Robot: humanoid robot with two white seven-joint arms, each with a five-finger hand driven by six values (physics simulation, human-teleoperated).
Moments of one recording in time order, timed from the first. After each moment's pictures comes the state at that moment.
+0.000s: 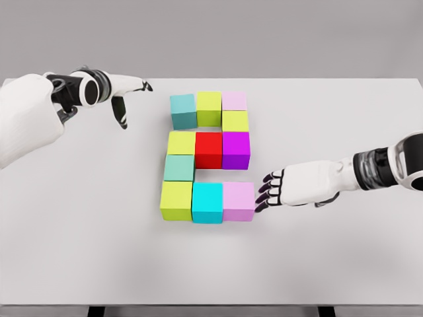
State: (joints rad) left arm -1.17 0.53 -1.26 -1.20 -0.21 0.42 -0.57; right arm -0.91 -0.97 1.14 -1.76 0.37 -0.61 0.61
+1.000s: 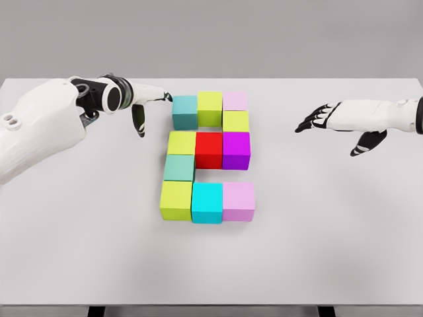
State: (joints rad) left arm -1.15 0.45 -1.27 -1.18 -0.23 0.39 -0.61; right arm -0.91 -0.97 0.94 -1.39 0.15 -0.61 0.61
